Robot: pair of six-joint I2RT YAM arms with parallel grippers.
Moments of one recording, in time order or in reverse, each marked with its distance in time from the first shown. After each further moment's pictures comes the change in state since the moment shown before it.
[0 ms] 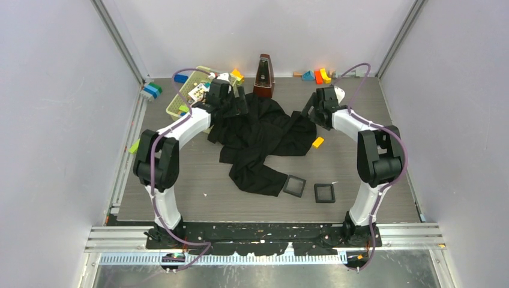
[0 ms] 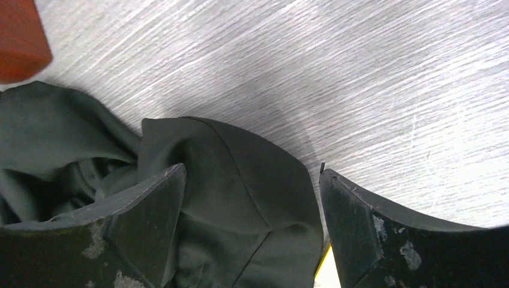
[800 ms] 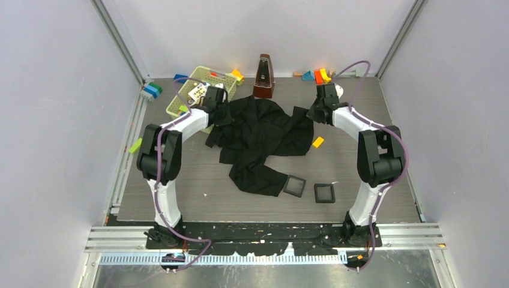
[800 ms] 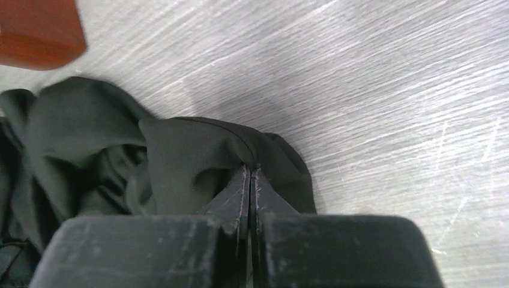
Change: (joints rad) left arm 0.065 0.158 0.032 -0.067 0.050 -0.007; right arm 0.000 0.050 0.055 -0.011 -0.071 -0.008
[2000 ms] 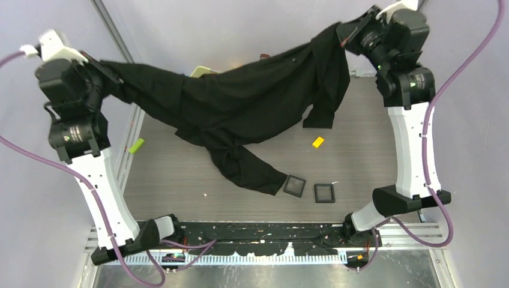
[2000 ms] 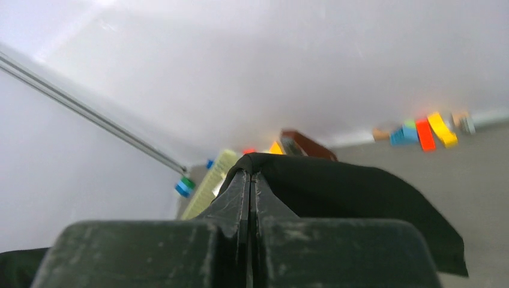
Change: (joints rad) left arm 0.632 -0.845 0.381 -0.548 0.053 0.068; right arm -0.003 -0.391 0.804 -0.444 -0.131 -0.103
